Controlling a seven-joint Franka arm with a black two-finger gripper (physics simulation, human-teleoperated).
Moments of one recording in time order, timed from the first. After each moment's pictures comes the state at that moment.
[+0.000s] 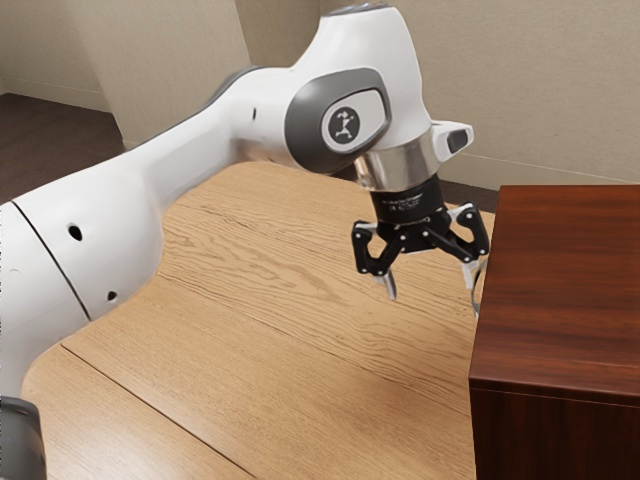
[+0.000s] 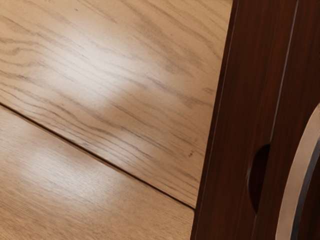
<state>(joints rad) -0.22 0.41 0.02 -1.13 -0.15 1.56 -0.73</state>
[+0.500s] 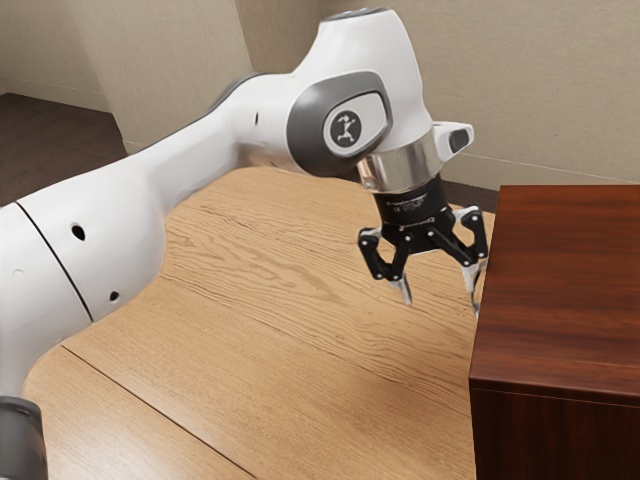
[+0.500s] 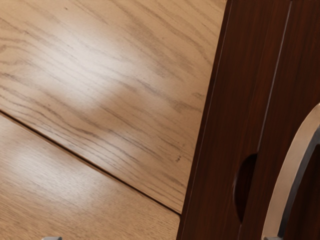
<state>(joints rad) -0.22 0.41 0.02 -1.14 -0.18 1.59 -0.76</state>
